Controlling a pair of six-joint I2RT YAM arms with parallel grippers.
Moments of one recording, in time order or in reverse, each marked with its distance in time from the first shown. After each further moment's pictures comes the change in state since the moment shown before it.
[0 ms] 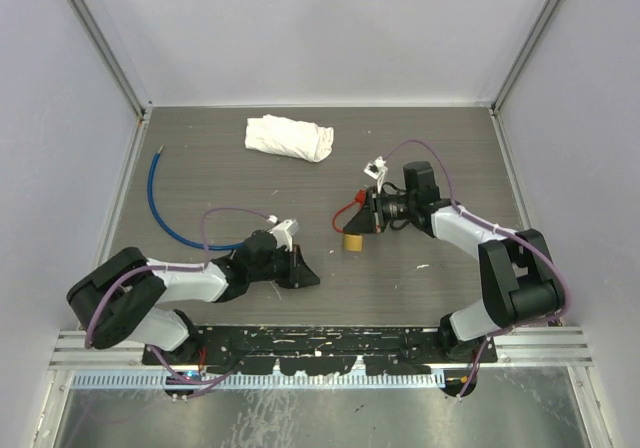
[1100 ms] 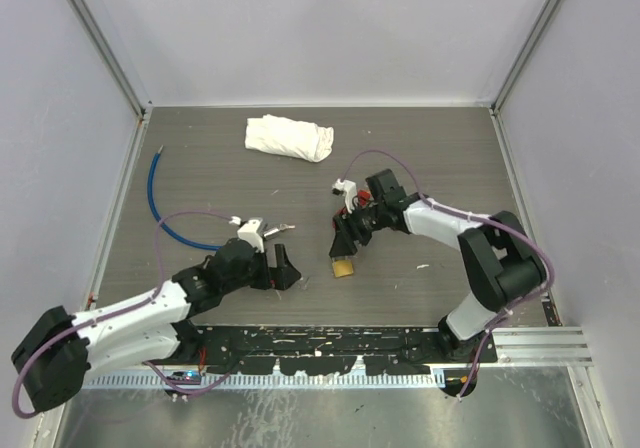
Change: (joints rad) left arm 0.000 -0.449 -0.029 -0.532 -0.338 0.049; right arm 0.225 0.177 0.142 -0.319 0.293 -0.318
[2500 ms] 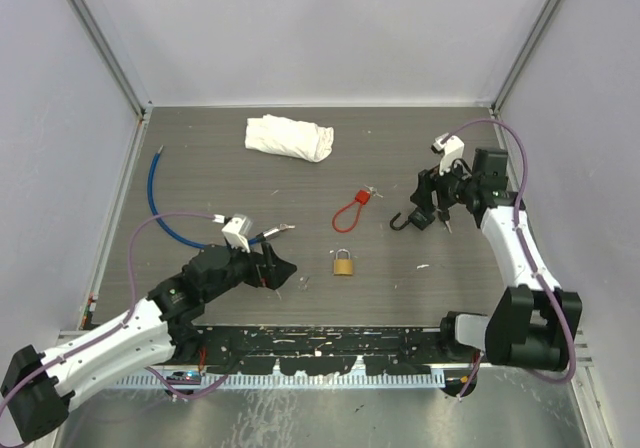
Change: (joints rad) left arm 0.006 -0.328 -0.041 -0.012 -0.002 0.074; right arm -0.573 -0.458 0.021 -0.157 0.193 -0.249
